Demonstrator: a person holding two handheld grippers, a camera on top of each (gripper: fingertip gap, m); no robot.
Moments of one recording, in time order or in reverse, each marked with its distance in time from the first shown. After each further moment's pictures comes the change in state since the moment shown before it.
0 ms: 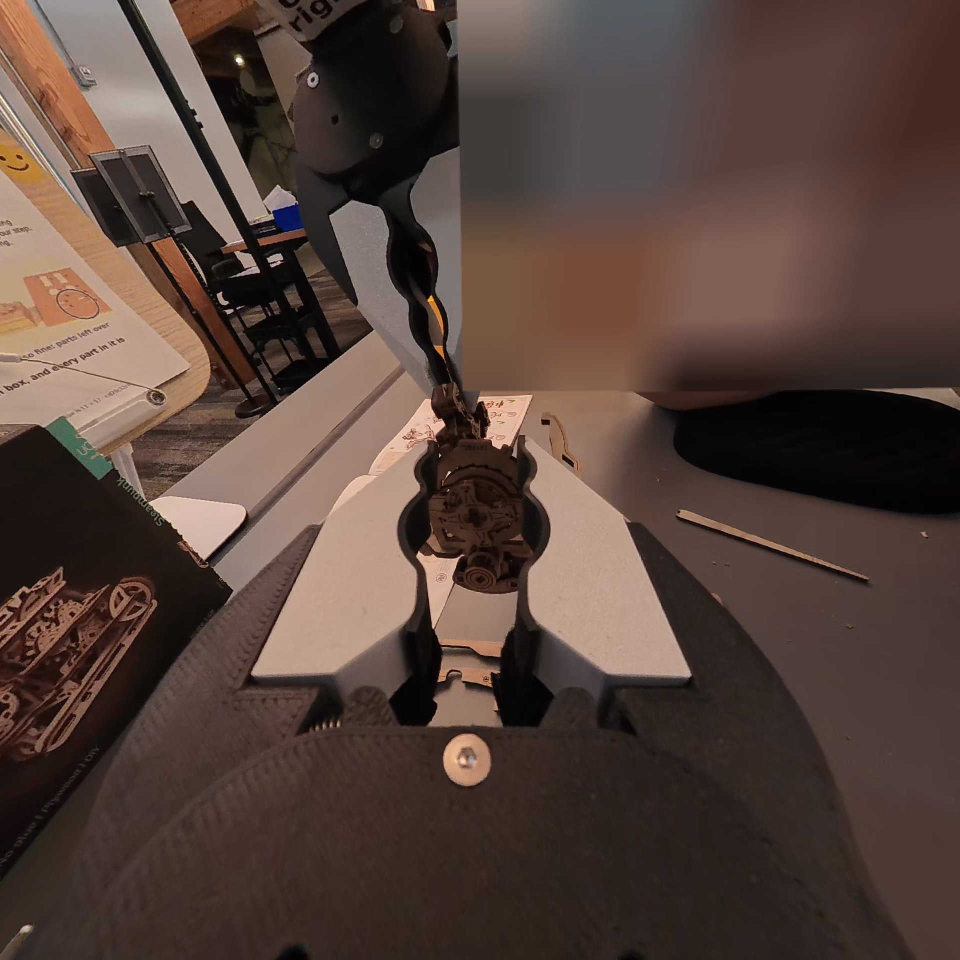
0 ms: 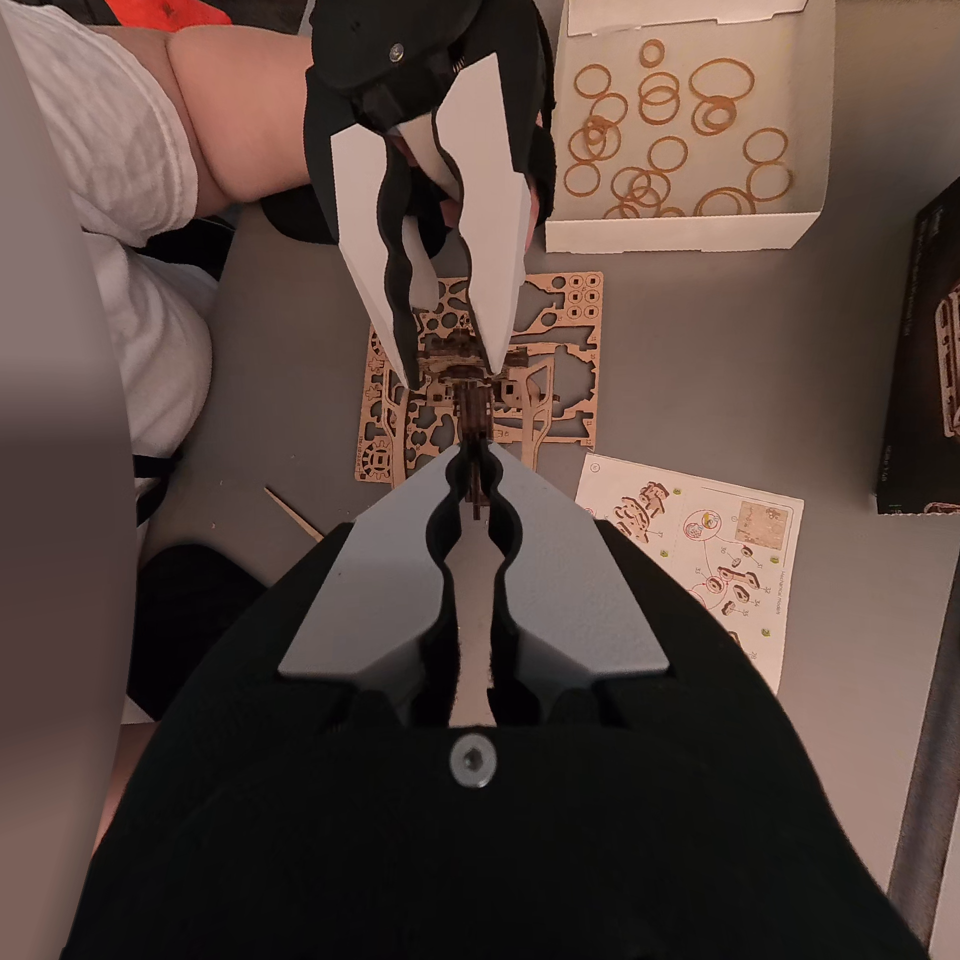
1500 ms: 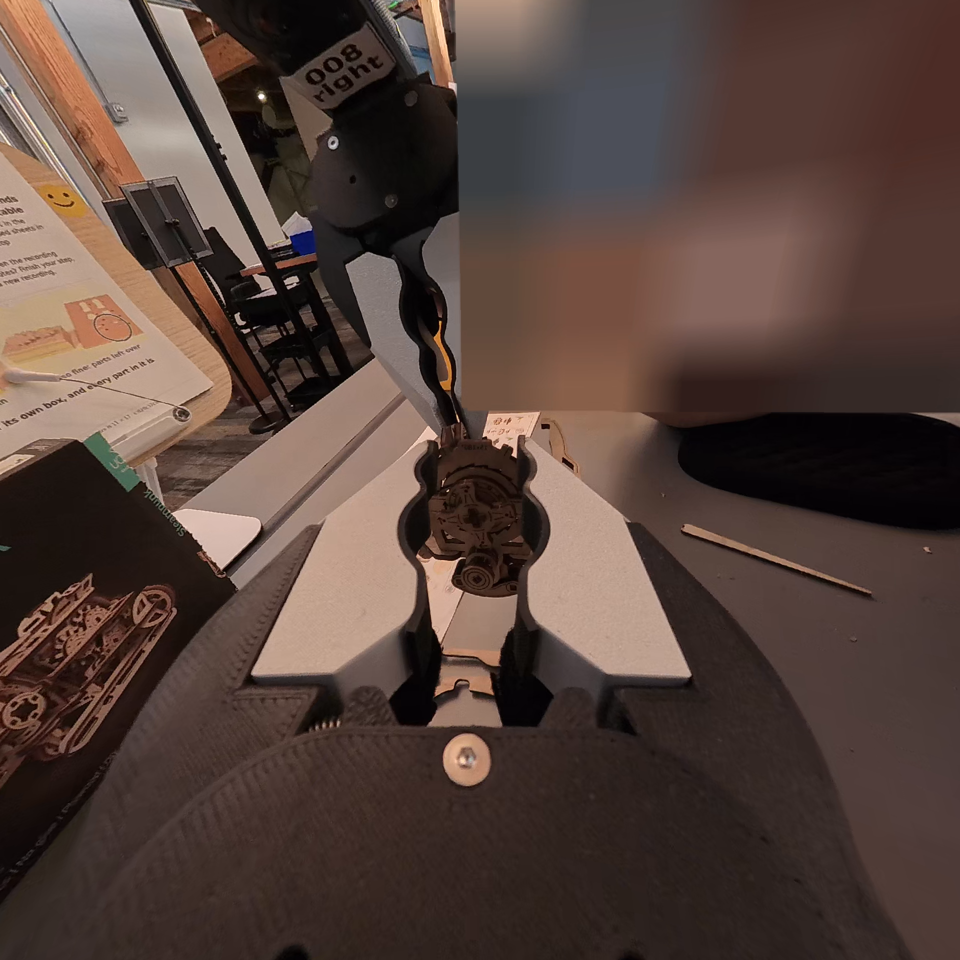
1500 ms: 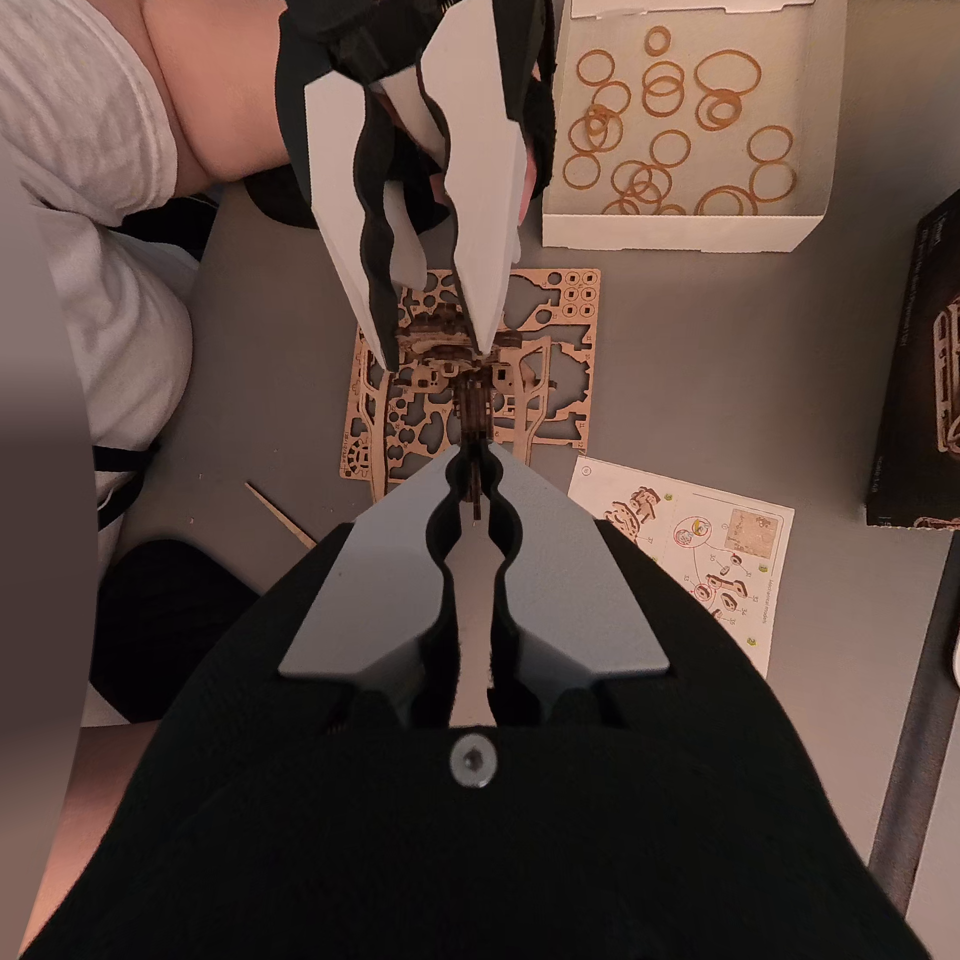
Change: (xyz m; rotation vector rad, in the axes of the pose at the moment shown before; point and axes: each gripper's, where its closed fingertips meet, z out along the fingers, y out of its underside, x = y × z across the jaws) left arm -0.003 -0.010 -0.006 0.041 -0.020 0.007; right arm 0.004 0.001 0.008 -0.024 0.008 -0.031
